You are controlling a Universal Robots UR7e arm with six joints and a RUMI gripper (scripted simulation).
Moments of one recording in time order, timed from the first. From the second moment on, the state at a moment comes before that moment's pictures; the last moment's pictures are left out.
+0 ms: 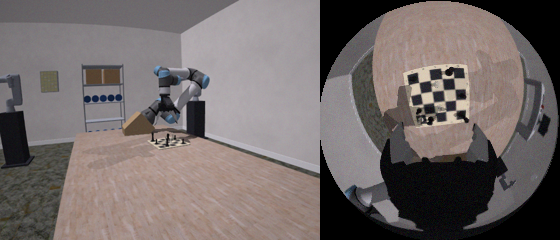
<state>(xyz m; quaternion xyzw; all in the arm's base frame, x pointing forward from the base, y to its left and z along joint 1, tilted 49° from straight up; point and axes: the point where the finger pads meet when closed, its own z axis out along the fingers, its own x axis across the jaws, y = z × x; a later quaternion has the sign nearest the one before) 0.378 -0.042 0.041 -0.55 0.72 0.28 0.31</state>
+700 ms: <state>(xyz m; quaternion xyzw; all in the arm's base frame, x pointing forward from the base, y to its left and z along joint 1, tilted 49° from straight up) 0.375 -0.040 0.036 -0.45 0.79 0.32 0.27</state>
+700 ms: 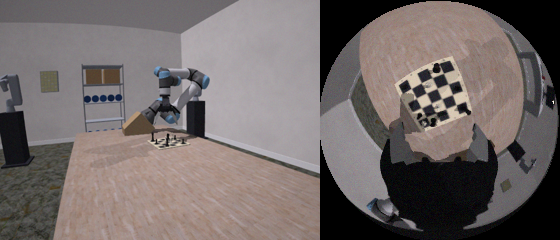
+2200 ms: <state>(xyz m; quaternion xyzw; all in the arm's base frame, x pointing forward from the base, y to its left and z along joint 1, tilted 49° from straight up) 0.374 -0.040 0.035 -0.43 0.80 0.33 0.26</state>
